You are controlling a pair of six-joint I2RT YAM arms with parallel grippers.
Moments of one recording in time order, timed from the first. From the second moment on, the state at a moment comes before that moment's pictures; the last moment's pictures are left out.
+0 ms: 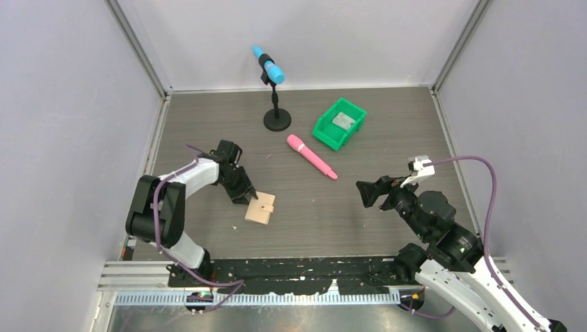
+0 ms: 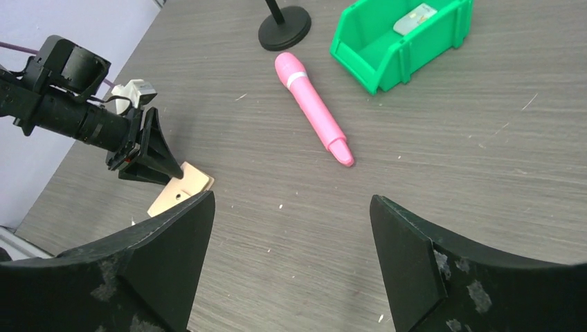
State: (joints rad) left arm -0.25 1.59 0.86 -0.59 0.23 -0.80; right arm 0.70 0.35 0.64 -0.47 0.28 0.42
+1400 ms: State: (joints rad) left arm -0.71 1.40 0.63 -0.36 0.39 -0.77; right arm 0.94 1.27 0.79 -0.42 0.17 0.77
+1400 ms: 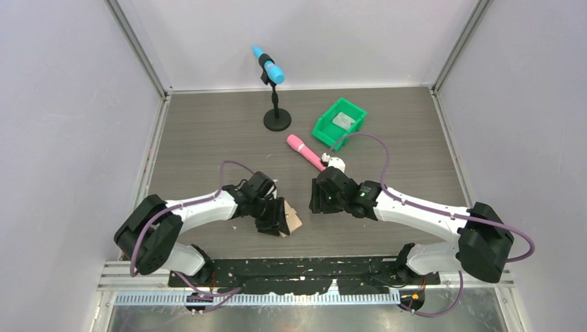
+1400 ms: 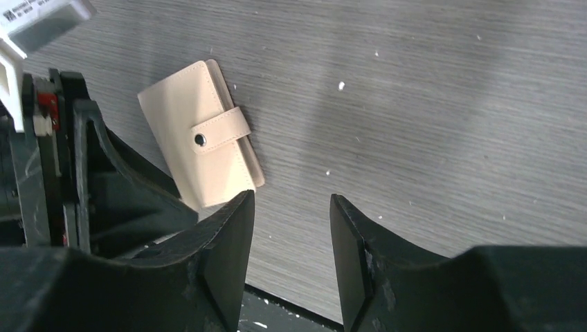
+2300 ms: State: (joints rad) left arm -0.51 1.20 0.49 -0.26 0.28 -0.88; right arm 1.08 1.61 0.96 -0.26 0.21 0.65
